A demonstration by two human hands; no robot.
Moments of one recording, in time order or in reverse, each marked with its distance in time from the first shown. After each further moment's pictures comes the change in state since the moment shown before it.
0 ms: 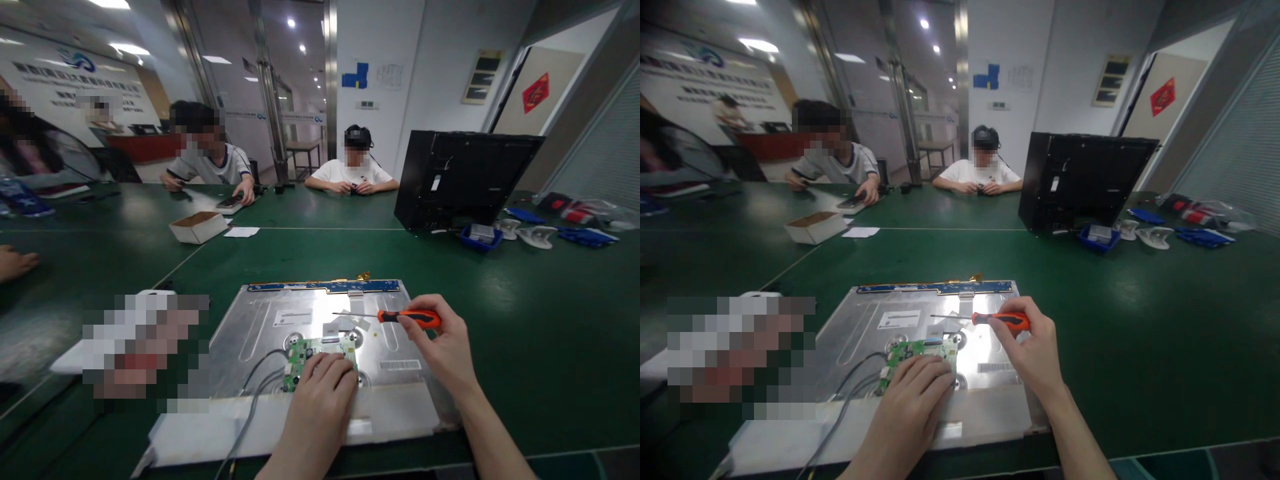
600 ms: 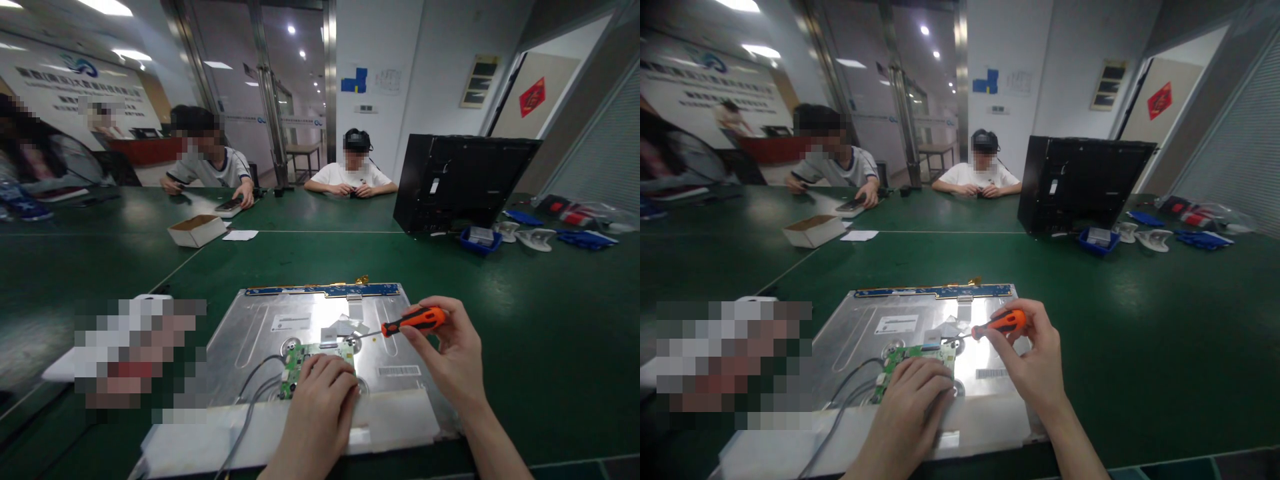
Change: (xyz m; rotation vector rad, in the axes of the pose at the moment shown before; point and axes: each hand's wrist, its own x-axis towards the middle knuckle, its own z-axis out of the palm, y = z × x) left_hand 0.012 0.003 -0.004 -0.231 0.009 -0.127; right_hand -0.004 -0.012 0.000 0.182 0.070 0.005
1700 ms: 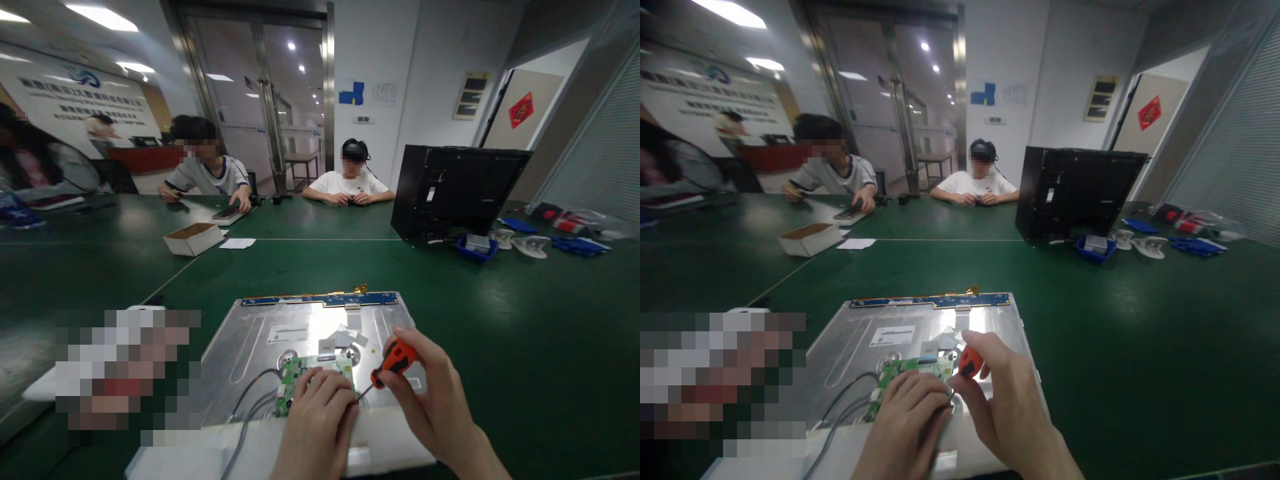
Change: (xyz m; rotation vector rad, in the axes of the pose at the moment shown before) left_hand -0.009 -0.008 0.000 0.073 -0.043 0.035; right_hand -0.020 -0.017 0.012 -0.325 -0.183 -0.363
